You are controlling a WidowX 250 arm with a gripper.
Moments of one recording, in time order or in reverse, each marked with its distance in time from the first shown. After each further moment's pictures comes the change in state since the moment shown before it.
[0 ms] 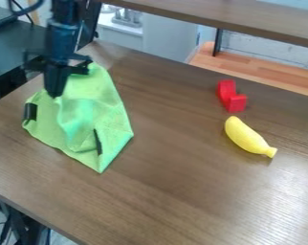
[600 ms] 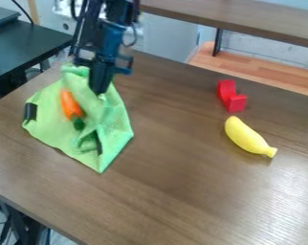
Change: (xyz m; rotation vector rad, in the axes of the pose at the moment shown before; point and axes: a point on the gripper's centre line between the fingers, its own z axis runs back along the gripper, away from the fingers) arm -0.027 -0.059 0.019 0.070 0.037 -0.017
